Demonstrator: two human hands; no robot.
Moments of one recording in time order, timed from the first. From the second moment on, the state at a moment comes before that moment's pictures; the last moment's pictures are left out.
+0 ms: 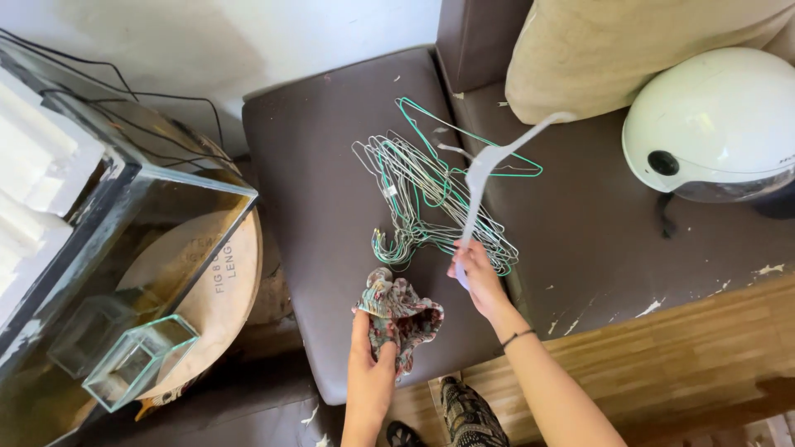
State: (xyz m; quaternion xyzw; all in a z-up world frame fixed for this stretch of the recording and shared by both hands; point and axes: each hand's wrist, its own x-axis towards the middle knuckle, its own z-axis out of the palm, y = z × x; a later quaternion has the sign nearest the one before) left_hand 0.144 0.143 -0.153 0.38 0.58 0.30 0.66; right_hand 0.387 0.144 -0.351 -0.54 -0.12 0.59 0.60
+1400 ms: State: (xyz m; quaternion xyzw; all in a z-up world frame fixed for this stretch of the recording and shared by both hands) left_hand 0.172 0.193 -0.177 0.46 0.62 0.22 0.59; right_hand 0.461 0.283 -0.351 -0.76 -0.63 0.17 0.05
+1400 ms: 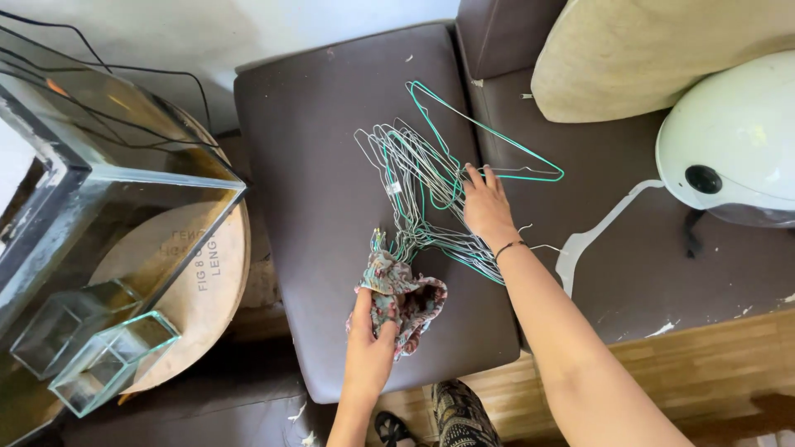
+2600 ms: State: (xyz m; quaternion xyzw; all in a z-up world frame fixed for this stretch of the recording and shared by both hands) left_hand 0.141 0.135 -0.208 0.48 0.59 0.24 0.60; right_hand 0.467 0.248 -0.263 -0.60 -0.41 0.28 0.63
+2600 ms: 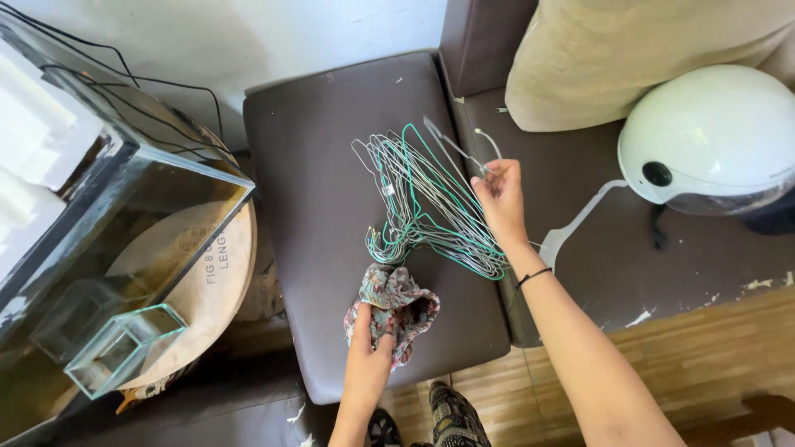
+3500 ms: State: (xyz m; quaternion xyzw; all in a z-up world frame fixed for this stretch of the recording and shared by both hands) left_hand -0.018 0.018 -0.025 0.69 0.45 0.19 0.54; right_hand 0.187 -0.091 0.061 -0.28 -0.17 0.36 0.87
